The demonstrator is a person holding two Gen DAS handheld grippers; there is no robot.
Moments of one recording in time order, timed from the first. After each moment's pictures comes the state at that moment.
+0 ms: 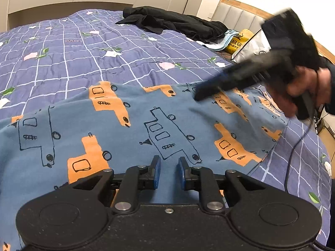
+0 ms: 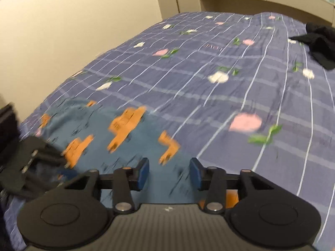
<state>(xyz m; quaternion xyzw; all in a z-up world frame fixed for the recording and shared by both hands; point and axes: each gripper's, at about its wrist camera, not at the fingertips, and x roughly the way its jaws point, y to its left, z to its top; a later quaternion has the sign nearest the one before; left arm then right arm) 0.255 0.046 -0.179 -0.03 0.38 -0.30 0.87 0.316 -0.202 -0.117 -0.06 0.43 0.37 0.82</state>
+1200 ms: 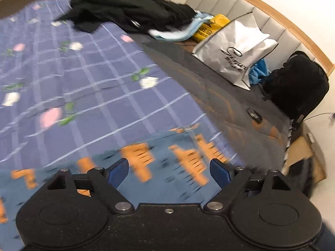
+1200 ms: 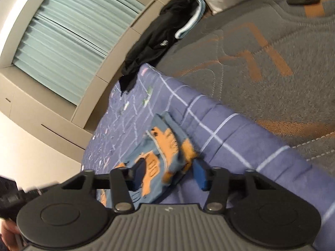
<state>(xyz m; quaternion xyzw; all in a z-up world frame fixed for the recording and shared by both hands) 0.334 -0.204 -0.076 -0.05 0.47 -0.36 0.81 0.138 -0.514 -0.197 0.45 0.30 0.04 0.84</state>
